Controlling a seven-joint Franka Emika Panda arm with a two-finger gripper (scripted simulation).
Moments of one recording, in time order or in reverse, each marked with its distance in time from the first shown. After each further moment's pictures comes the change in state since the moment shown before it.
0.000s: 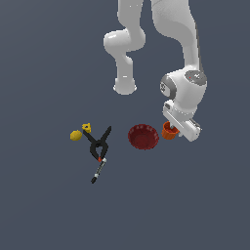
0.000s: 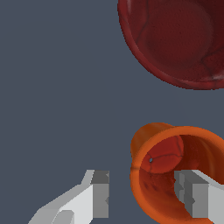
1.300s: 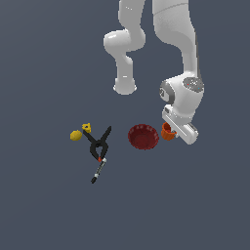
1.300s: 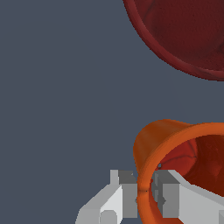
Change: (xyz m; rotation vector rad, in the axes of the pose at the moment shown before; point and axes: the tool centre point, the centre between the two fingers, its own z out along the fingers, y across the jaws) arm -0.001 0.001 0.026 -0.001 0.000 0.002
